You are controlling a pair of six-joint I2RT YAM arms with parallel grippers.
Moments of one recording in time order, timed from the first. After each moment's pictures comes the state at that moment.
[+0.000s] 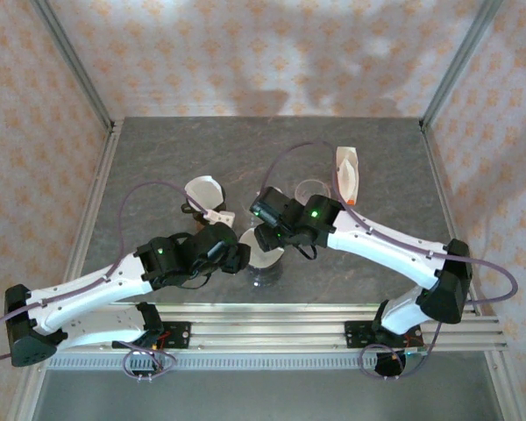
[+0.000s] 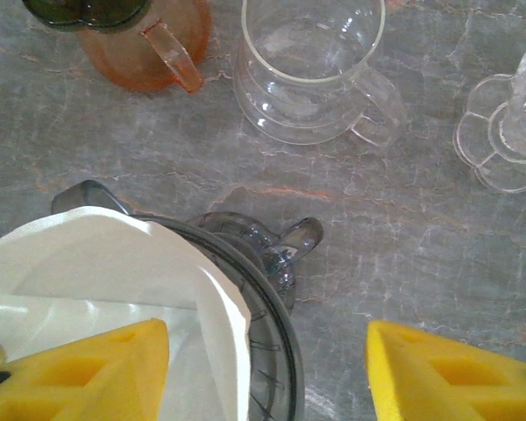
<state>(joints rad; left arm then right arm) -1.01 1.01 0.90 -0.78 -0.26 -0.78 1.05 1.48 1.41 -1.04 0.21 0.51</state>
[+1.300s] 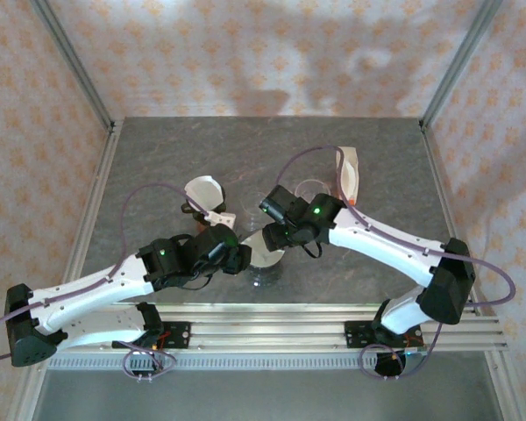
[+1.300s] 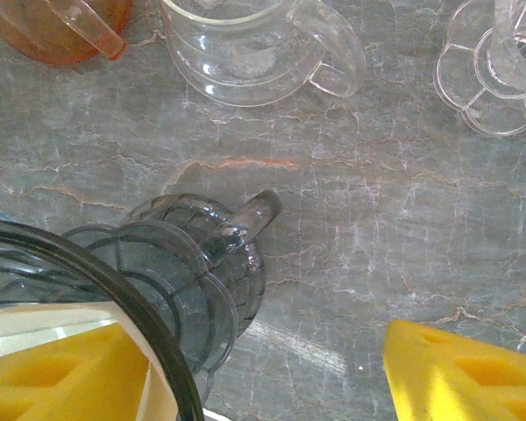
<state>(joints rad) -1.01 1.01 0.87 -0.75 -0.25 -0.79 0.96 1.47 1.31 -1.02 0.16 0.56</state>
